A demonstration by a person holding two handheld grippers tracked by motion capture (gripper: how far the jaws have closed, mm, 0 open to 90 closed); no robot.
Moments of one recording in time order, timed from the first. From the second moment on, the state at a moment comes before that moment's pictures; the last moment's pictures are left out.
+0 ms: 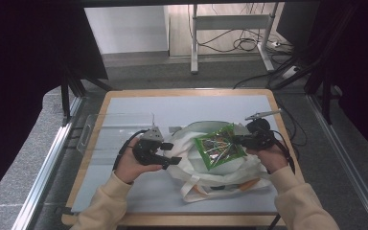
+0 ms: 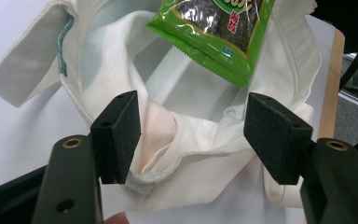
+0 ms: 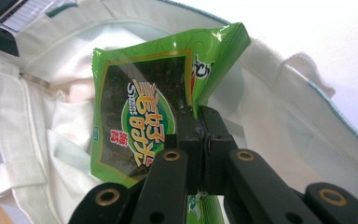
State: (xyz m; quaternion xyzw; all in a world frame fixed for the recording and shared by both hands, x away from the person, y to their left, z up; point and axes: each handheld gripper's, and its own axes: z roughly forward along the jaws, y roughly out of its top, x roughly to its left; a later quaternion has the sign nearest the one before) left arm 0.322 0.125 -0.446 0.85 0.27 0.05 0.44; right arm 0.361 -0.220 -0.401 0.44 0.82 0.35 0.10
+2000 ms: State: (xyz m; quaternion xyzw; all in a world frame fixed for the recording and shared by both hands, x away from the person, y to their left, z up) left arm 0.359 0.099 -0.406 0.88 0.25 0.03 0.41; right arm 0.359 -0.198 -0.378 0.28 0.86 0.42 0.12
